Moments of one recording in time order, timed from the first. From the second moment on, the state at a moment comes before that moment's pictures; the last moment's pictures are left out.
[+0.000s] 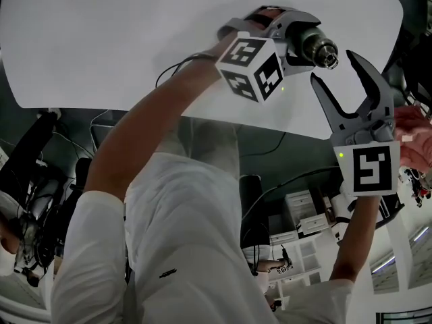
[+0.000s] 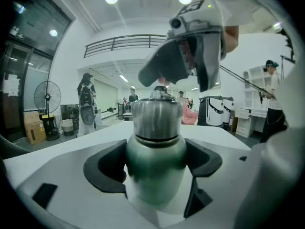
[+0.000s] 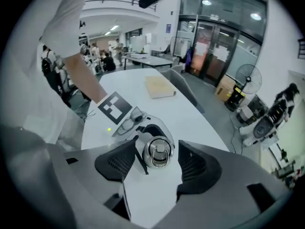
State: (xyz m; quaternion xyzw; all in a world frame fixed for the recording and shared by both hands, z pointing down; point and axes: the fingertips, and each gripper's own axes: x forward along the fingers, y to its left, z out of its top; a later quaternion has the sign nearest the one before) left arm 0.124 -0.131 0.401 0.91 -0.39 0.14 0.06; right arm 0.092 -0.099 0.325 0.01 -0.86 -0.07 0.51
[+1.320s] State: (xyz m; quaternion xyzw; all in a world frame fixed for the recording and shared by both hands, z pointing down) left arm 0.130 -0.140 0.398 0.91 -0.39 0.13 0.05; right arm 0.088 -0.113 0.352 -0.11 -0.77 -0.11 0.61
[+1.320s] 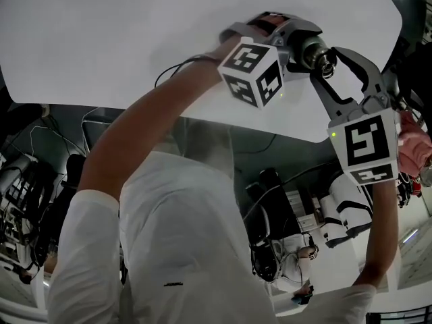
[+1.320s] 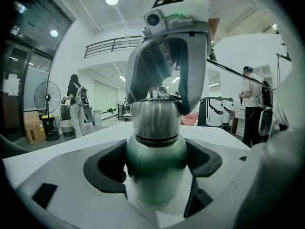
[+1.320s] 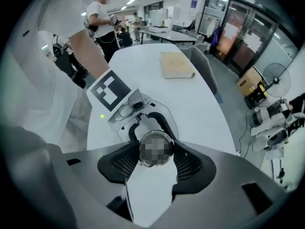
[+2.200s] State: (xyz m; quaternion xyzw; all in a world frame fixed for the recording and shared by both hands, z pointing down) left arm 0.120 -0.135 0.403 0.91 -0.39 0.13 0.05; right arm 0.083 -0.109 0.345 0.01 -0.80 0.00 0.60
